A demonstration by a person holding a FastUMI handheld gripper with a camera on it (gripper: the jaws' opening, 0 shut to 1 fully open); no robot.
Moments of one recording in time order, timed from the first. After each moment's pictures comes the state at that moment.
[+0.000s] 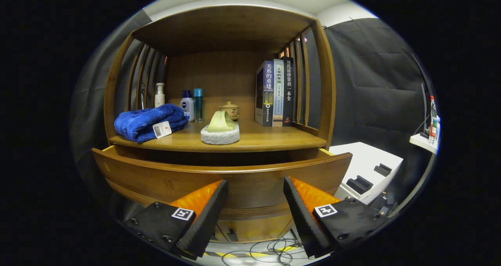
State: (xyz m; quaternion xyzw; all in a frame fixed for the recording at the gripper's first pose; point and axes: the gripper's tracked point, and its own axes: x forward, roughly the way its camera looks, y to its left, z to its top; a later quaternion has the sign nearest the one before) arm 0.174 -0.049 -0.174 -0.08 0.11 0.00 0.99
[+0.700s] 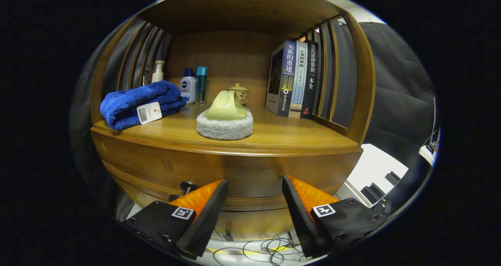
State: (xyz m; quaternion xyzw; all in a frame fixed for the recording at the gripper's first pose) arm 0.228 -0.034 -0.204 -0.12 0.15 0.02 0.98
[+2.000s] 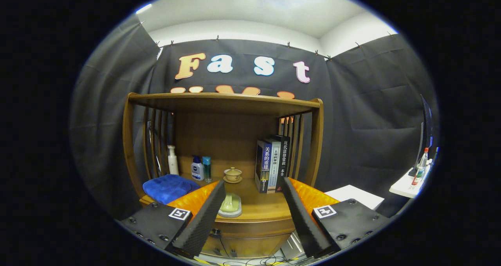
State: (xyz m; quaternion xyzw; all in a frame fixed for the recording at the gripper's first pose) arm 0.123 -0.011 0.079 -0.08 0.01 0.03 1.00
